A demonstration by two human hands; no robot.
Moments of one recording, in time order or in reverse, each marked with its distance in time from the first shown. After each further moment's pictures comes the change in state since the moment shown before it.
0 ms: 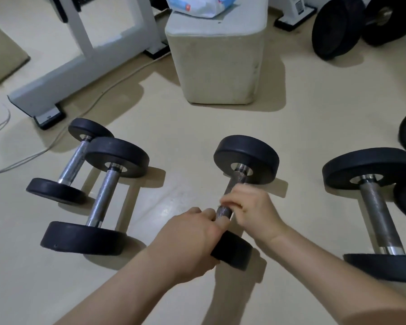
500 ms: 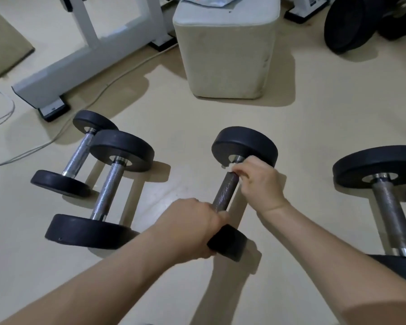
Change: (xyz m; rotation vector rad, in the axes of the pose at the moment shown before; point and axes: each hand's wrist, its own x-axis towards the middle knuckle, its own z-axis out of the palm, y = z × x) left_hand 0.014 -0.021 0.003 0.124 -0.074 0.052; right_hand 0.041 0.016 0.002 -0.060 0.219 0.056
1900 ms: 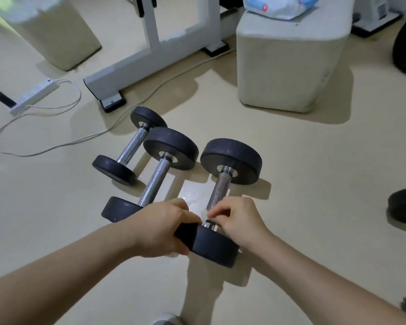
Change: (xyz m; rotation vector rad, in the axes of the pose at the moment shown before) left_hand -0.086 -0.078 0.023 -0.429 -0.122 -0.236; right_hand -0.016 -0.107 0.045 0.397 -0.548 0.289
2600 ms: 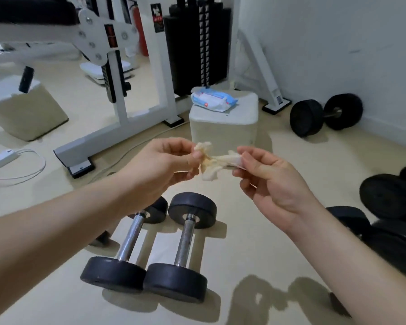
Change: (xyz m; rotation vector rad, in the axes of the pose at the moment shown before) left_hand -0.048 0.085 -0.177 -1.338 0.444 0.264; right_hand -0.071 -0.182 -0.167 1.060 0.392 0.026
